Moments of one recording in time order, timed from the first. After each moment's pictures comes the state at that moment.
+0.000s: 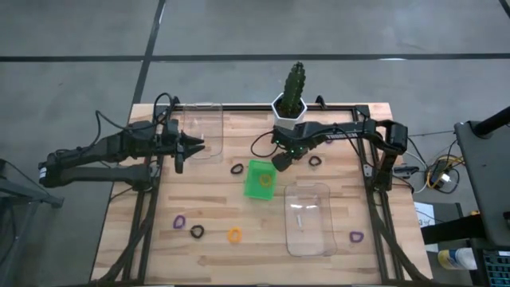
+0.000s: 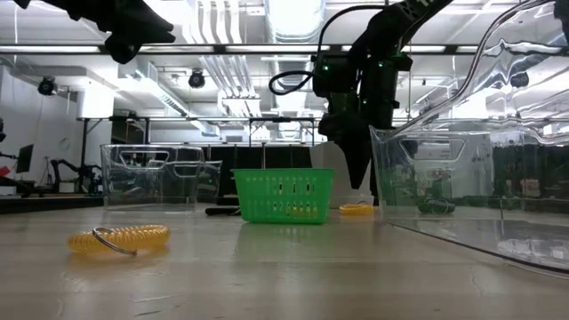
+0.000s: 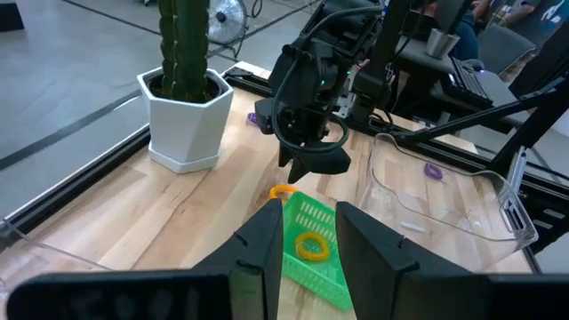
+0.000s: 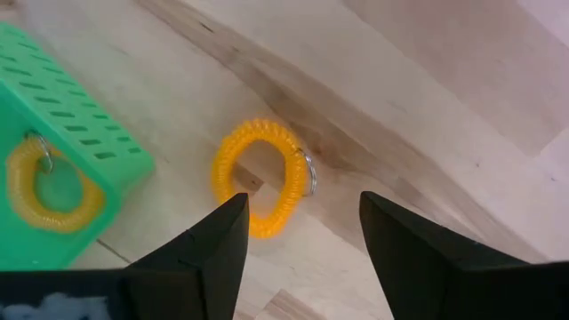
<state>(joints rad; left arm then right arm) 0.21 0.55 0.70 -0.39 -0.02 -0.25 -0.27 1.82 1.22 -0.79 0.01 0.68</state>
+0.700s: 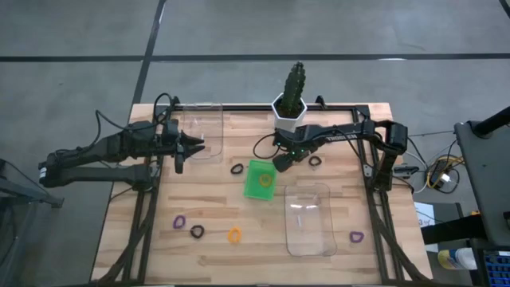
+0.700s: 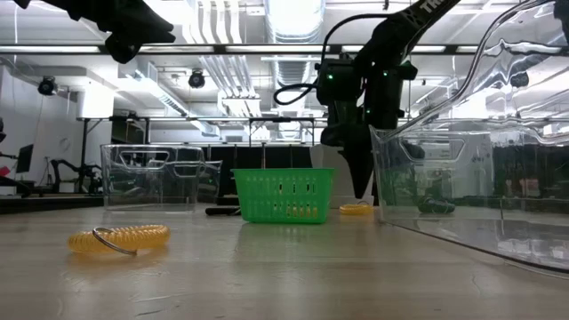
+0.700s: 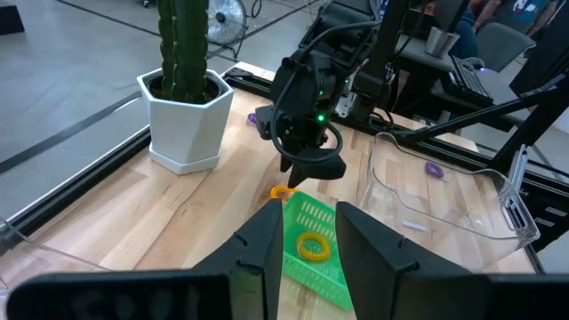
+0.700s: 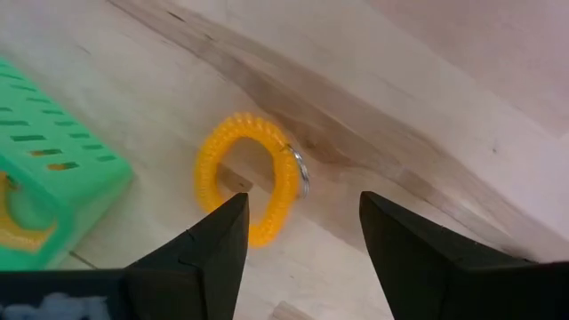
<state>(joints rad) 0.21 0.55 0.70 -0.39 -0.02 -0.24 -0.27 1.82 1.16 -0.72 0.01 0.75</state>
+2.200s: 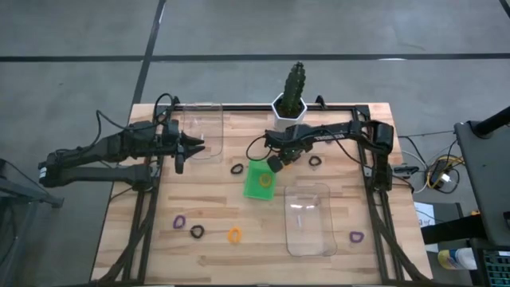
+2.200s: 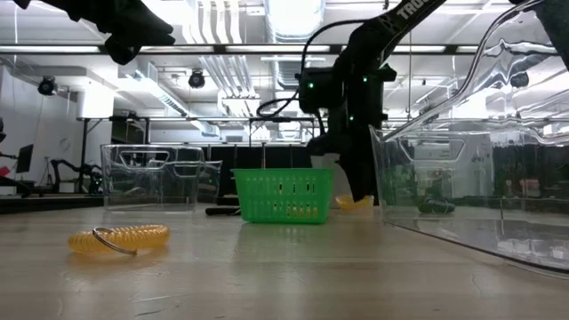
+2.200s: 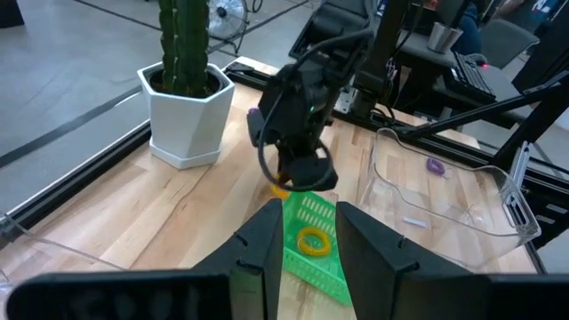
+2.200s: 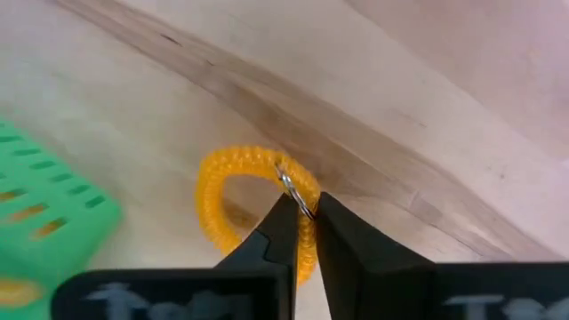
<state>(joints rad) 0.21 0.55 0.70 -0.40 -0.02 -0.24 -0.26 1.95 1.31 -0.83 0.06 0.77</state>
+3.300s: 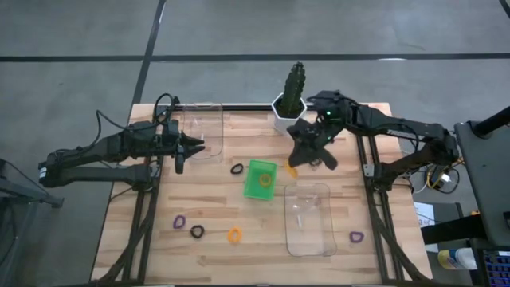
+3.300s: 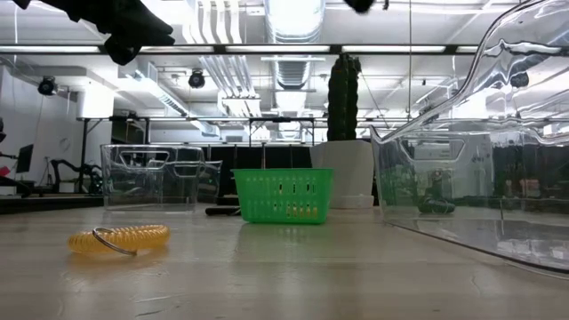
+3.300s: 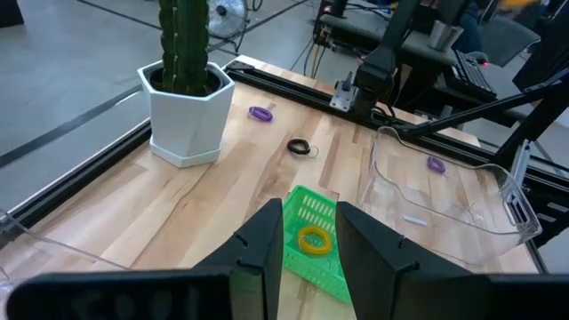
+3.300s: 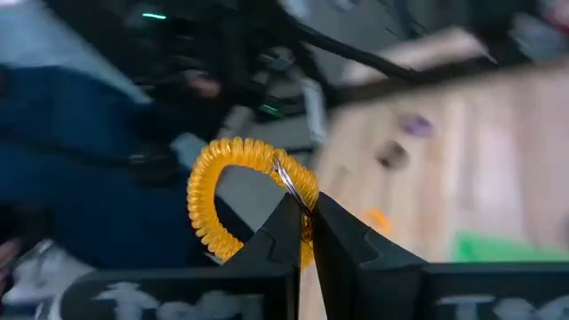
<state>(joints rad) 0.21 0.55 0.70 -0.41 -0.02 -0.24 -0.22 1.32 1.33 -0.41 -0.89 0.28</state>
